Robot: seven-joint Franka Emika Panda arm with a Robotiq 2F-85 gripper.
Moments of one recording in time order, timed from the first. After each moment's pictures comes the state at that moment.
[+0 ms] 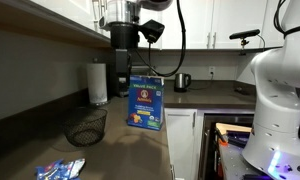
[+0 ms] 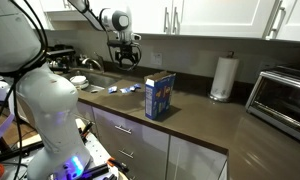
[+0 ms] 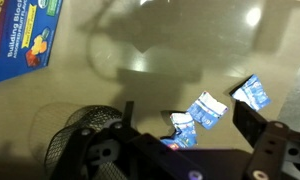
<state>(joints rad) 0.20 -0.21 0.20 -2.30 0.07 2.14 -0.09</state>
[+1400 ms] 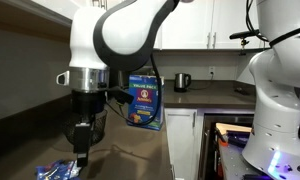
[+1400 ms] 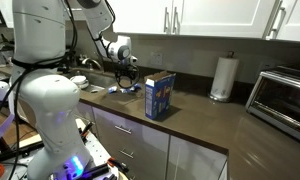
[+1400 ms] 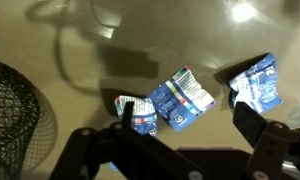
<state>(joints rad) 0.27 0.28 0.27 -2.18 0.07 2.57 -0.21</state>
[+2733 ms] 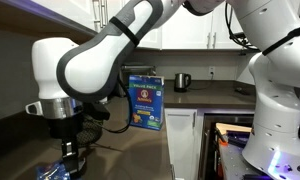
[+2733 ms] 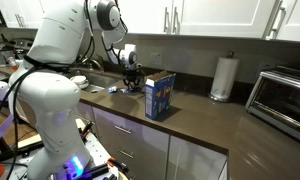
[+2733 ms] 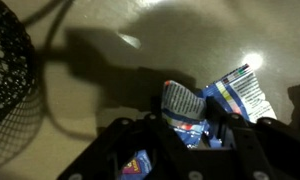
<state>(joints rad) 0.28 0.57 0.25 -1.86 -0.18 2.40 -0.29</state>
